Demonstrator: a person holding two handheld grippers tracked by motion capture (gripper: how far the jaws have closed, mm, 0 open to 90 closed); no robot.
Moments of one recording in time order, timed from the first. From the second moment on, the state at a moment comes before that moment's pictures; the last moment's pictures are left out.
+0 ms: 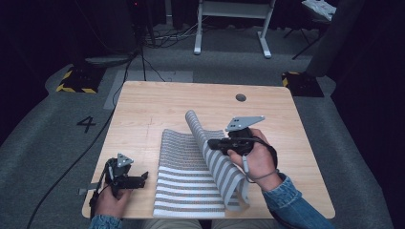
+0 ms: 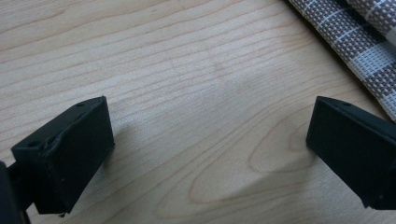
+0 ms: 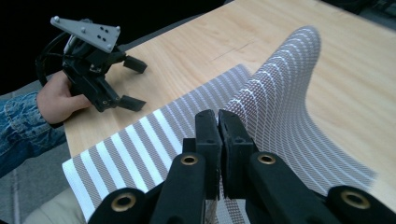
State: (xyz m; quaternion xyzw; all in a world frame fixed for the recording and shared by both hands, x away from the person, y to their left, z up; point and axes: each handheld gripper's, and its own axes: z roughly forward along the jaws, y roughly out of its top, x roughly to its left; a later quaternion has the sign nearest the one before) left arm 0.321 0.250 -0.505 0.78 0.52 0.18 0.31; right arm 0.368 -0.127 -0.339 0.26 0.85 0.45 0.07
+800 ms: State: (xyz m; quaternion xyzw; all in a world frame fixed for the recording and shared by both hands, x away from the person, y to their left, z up) left arm 0.315 0.250 -0.505 0.78 0.52 0.18 0.30; right arm 0.393 -0.221 -0.273 0.29 0.84 0.44 0.15
